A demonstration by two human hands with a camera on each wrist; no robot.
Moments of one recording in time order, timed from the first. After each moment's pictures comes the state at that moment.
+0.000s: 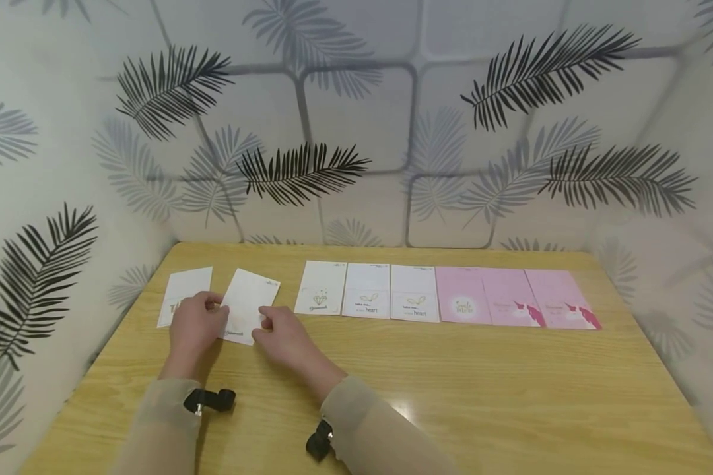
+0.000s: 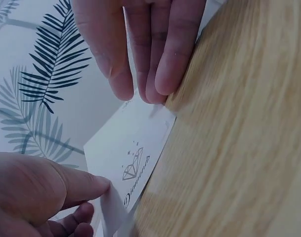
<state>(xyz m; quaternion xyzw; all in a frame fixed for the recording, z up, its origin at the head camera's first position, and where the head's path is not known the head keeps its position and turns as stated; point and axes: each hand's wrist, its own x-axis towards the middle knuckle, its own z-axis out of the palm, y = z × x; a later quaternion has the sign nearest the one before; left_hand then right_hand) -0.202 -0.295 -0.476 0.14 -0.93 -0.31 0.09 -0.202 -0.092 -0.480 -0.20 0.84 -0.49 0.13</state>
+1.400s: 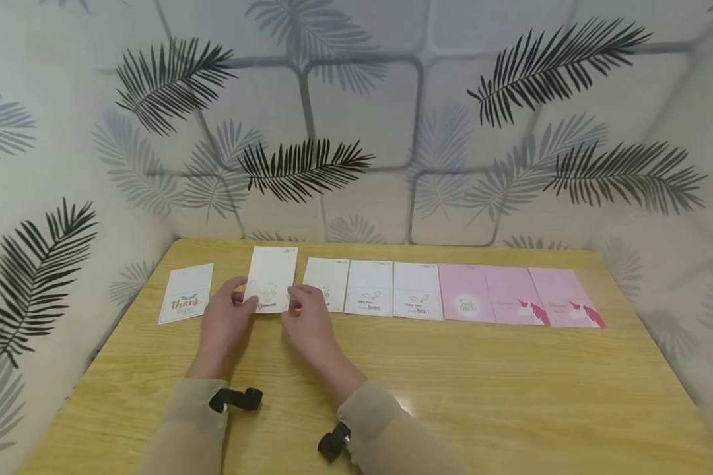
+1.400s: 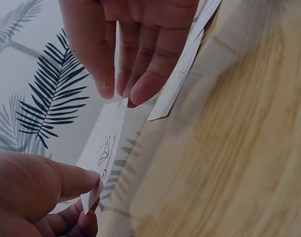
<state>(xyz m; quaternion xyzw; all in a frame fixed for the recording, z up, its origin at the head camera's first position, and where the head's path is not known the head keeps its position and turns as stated) -0.212 -0.249 -0.479 0.13 -0.90 -0.41 0.09 -0.206 -0.068 -0.472 -0.10 0.80 -0.59 0.05</state>
